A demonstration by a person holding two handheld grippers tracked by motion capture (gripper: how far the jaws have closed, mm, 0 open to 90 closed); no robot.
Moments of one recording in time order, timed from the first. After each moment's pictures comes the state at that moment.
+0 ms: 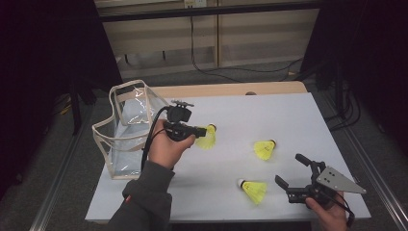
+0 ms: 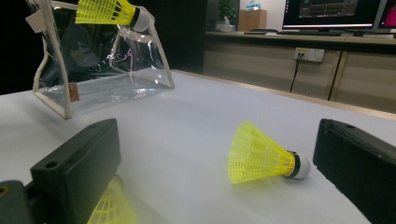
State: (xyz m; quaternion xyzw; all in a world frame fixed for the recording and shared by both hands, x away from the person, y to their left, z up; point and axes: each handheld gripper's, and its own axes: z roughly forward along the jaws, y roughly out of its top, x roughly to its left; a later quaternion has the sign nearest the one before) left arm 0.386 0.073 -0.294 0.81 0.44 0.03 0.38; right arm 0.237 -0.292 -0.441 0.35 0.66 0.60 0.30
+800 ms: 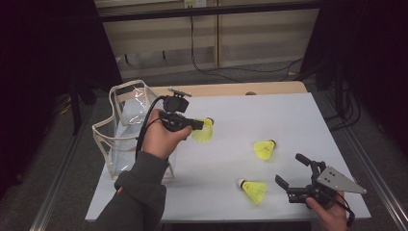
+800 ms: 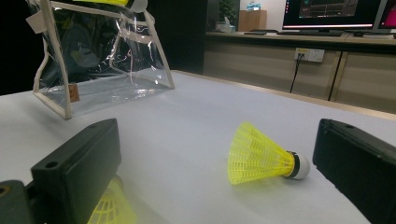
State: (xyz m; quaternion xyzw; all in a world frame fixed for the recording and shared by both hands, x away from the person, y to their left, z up) left arm 0.394 0.078 -0.266 0.83 0.42 0.03 0.37; right arm 0.238 -0.293 -0.441 0.35 0.66 0.60 0.30
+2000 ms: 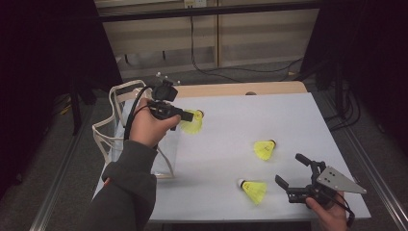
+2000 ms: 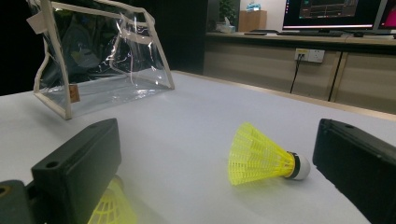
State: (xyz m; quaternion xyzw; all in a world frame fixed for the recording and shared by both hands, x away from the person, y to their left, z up) left arm 0.411 0.099 -0.245 0.83 0.44 0.03 0.35; right arm 0.237 -0.292 -0.441 0.35 0.65 0.60 0.30
